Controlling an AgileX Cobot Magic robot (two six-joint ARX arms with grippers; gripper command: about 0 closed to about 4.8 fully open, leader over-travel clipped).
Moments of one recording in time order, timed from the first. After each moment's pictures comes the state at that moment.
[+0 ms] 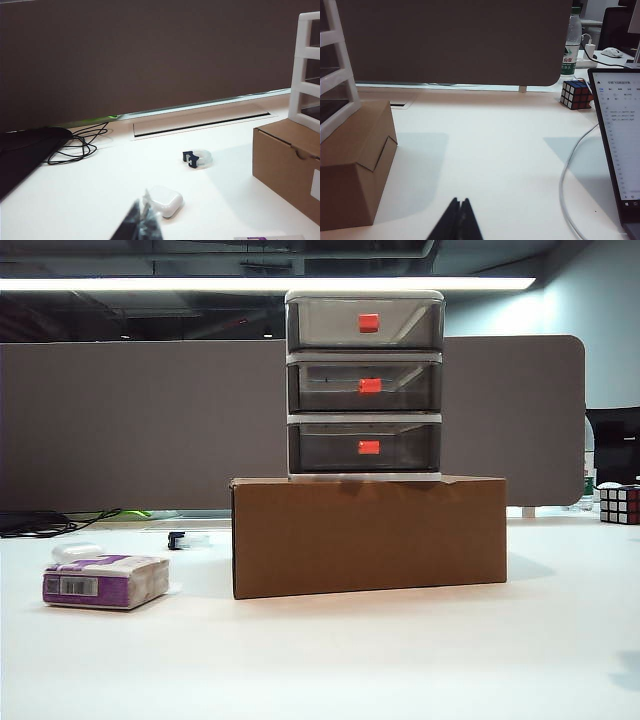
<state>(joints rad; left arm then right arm) 0.17 0.00 0.00 0.11 0.34 0.09 0.02 0.00 0.01 0.02 0.02 -0.03</state>
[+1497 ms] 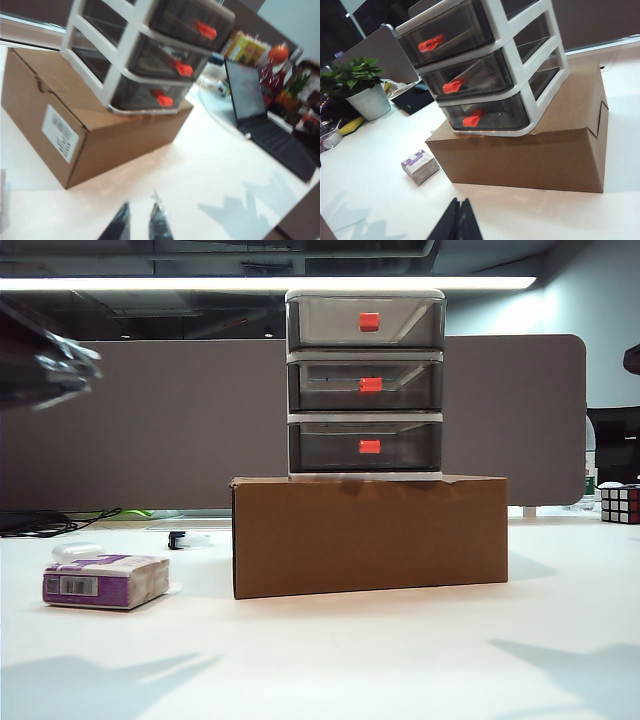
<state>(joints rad) -0.96 0.26 0.00 0.22 -0.22 -0.42 0.15 0.00 0.01 0.02 -0.50 0.39</state>
